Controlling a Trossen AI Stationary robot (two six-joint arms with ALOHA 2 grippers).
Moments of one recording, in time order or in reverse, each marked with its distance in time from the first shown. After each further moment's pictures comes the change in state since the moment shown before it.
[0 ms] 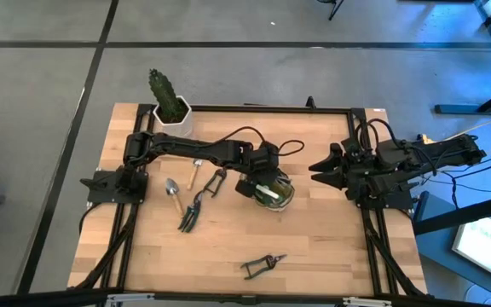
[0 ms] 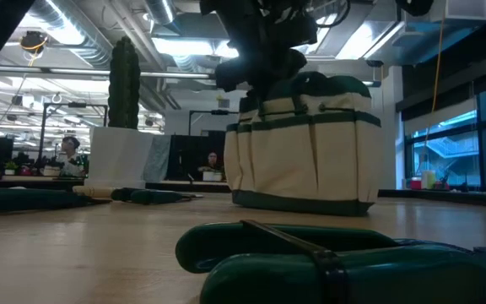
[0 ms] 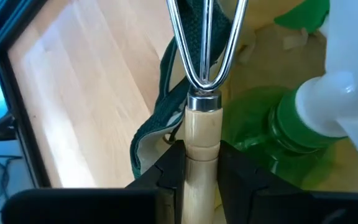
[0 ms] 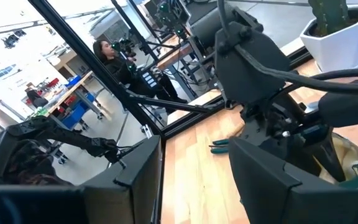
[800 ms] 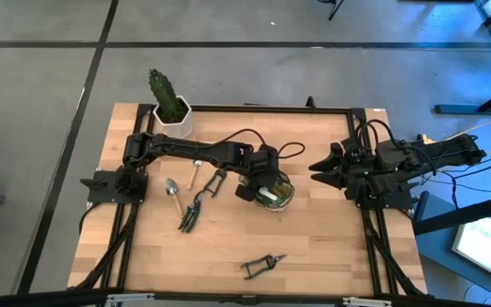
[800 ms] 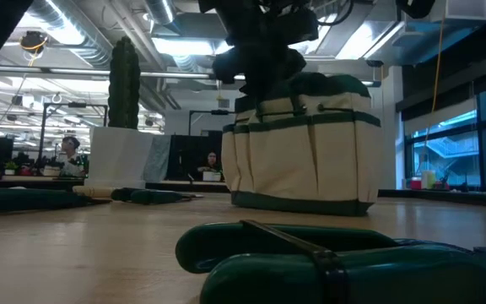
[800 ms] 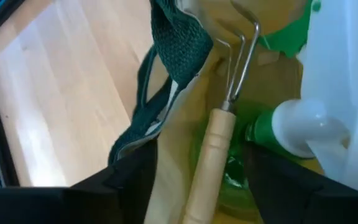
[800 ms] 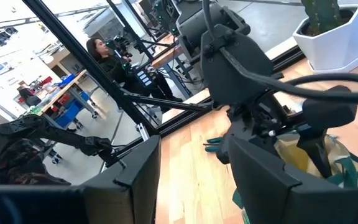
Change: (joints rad) left arm -0.015 0.000 0.010 -0.021 0.054 -0.092; right arm 0.000 -0.001 0.000 -0.018 0.015 -0.004
